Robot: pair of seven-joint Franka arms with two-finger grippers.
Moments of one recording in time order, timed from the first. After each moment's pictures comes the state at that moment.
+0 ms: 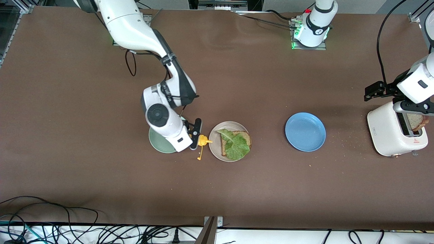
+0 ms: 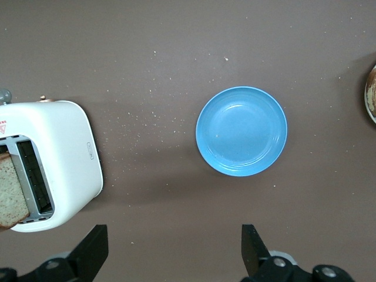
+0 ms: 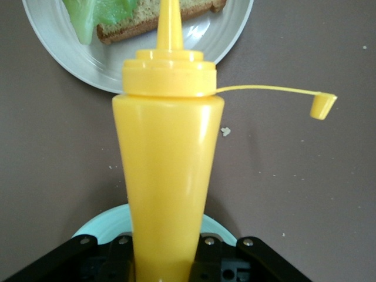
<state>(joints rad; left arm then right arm) 0.17 0.09 -0.15 -1.65 0.04 1.66 0.12 0.72 0.83 -0.23 -1.31 0.20 2.14 -0.94</state>
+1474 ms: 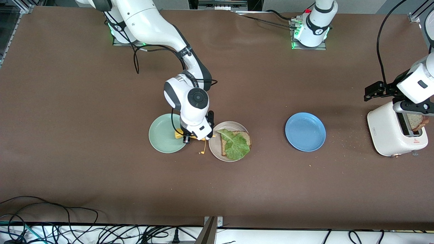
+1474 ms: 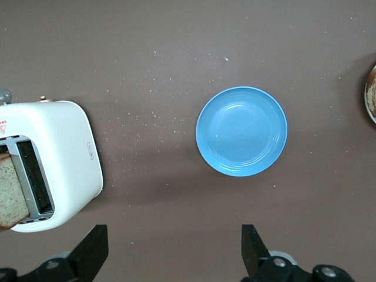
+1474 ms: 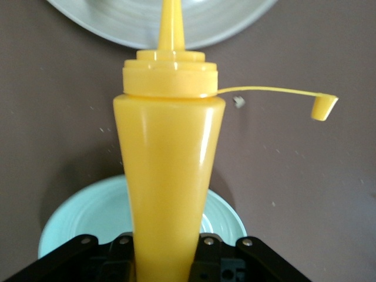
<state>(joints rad) 0.17 0.09 -0.15 -1.65 0.04 1.66 0.12 0.79 0.84 -0.25 -1.29 -0.08 2.07 -0.82</state>
